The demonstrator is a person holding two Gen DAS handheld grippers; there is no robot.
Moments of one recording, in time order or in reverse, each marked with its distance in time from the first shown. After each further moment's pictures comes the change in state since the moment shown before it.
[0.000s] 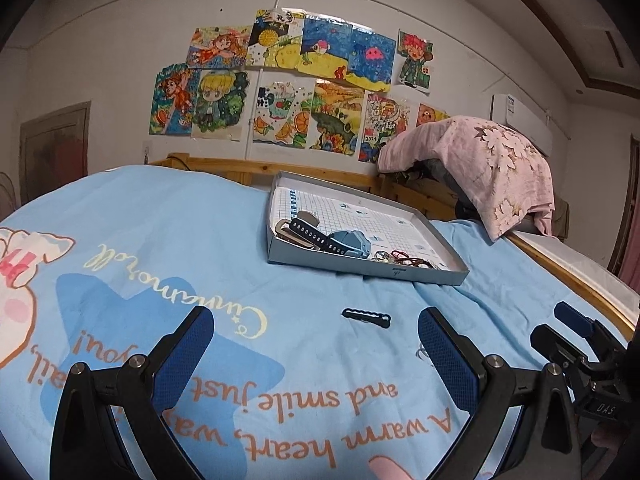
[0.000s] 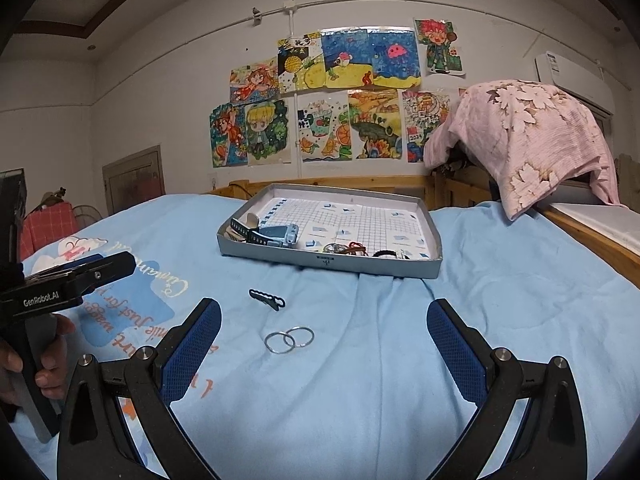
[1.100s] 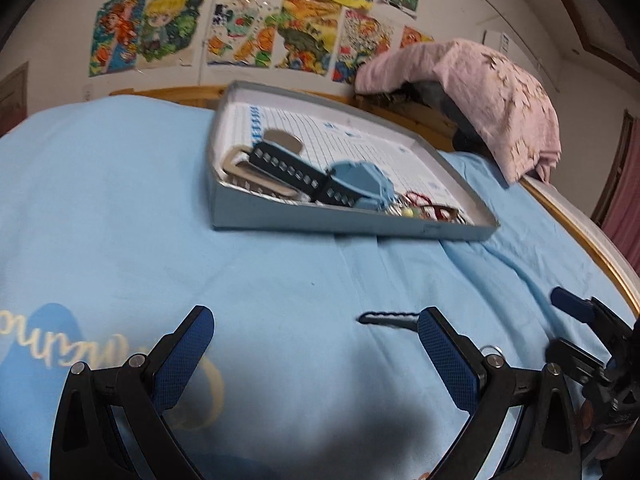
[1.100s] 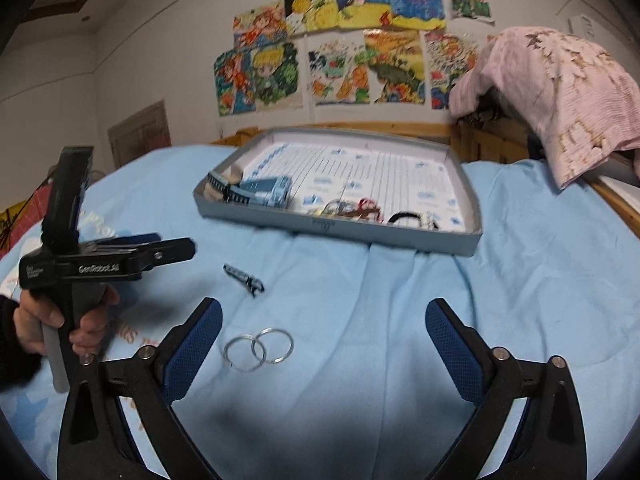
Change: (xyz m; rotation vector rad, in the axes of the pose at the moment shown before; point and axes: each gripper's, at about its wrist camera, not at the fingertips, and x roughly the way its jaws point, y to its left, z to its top) left arm 0.147 0.010 0.003 0.049 0.300 -0.148; right arm 0.098 -0.010 0.002 -0.015 0.223 0.084
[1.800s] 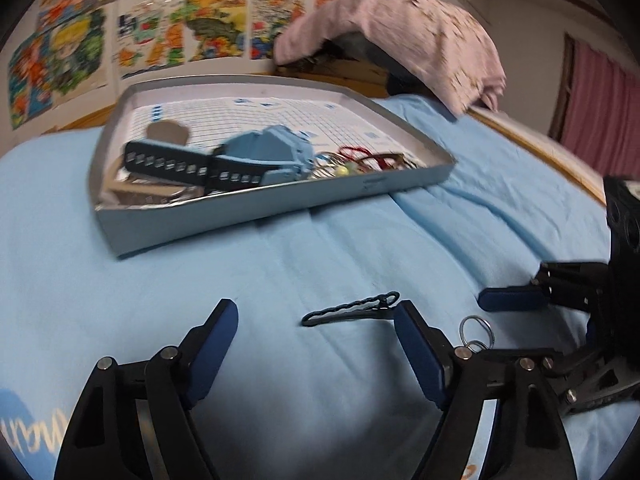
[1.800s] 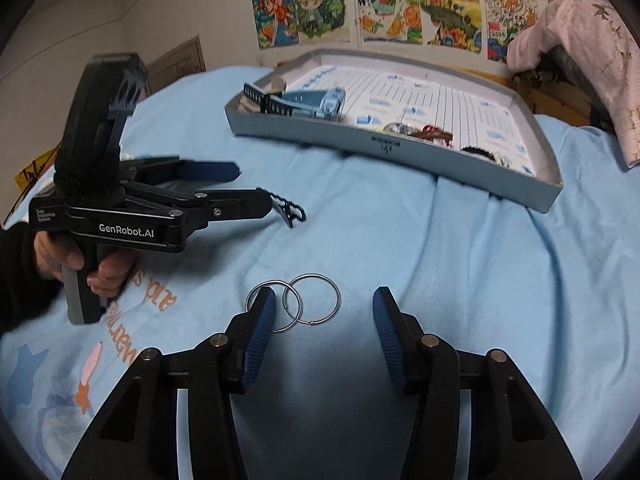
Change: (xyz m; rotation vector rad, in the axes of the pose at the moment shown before) left arm 0.033 -0.032 0.005 0.282 0.099 -0.123; right arm 0.044 0.016 -0.019 -0.086 0.246 0.136
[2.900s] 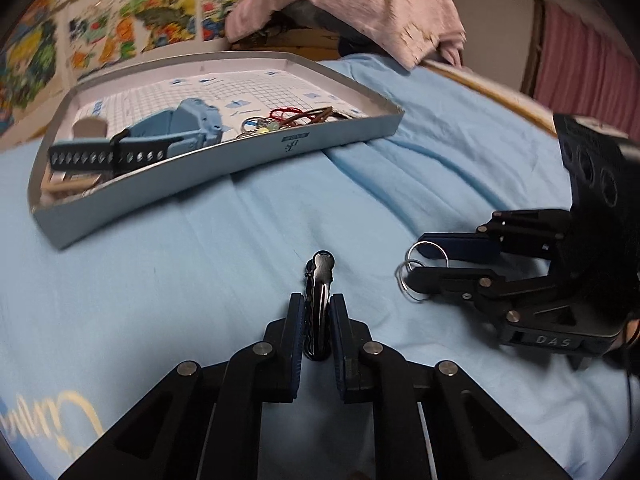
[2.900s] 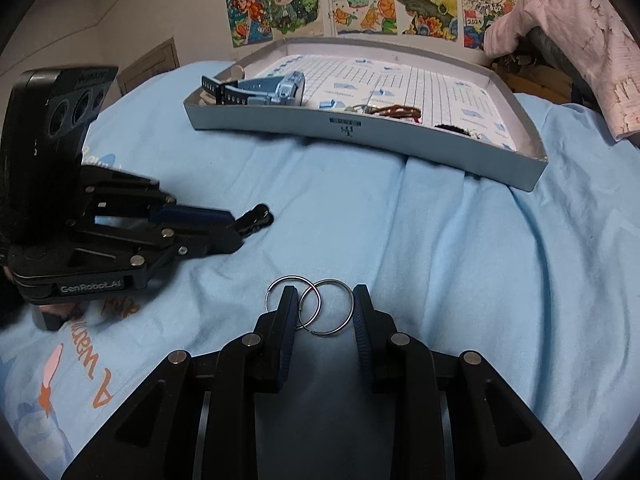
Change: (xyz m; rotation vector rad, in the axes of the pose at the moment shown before) left arm -0.002 -0.037 -0.012 0.074 0.096 -0.083; right arm 0.014 -0.018 -0.004 0.053 -0.019 -0.063
